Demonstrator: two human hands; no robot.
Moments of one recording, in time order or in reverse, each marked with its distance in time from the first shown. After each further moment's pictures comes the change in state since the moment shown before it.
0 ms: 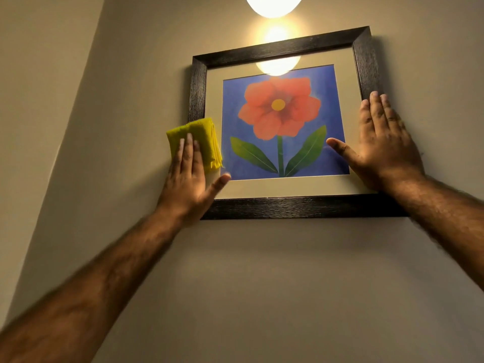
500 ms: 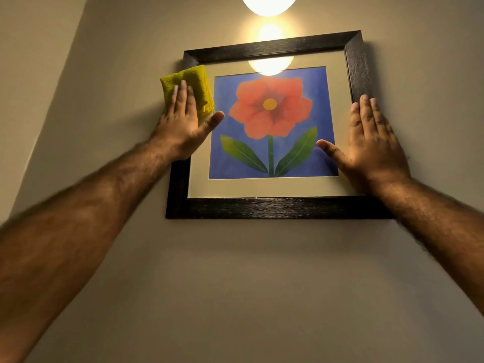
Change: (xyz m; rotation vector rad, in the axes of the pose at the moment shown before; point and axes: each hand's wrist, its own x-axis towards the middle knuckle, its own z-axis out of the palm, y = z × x) left_hand 0.113 -0.005 -0.031 -0.046 -0.001 -0.017; right_hand 0.000 -0.003 -0.003 -0.010 -0.007 0.002
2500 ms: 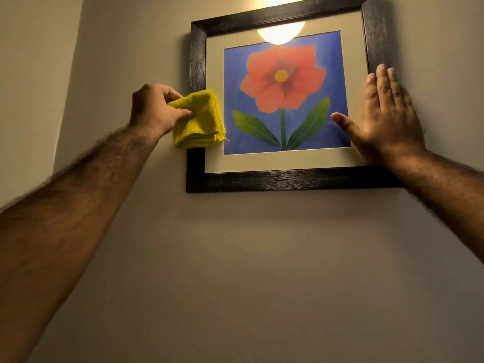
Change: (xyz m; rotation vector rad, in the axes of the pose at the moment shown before) left_hand -0.044 -0.025 -0.051 -0.389 0.143 -0.339; right_hand -0.011 0.000 -0.005 0.043 -0.039 0.006
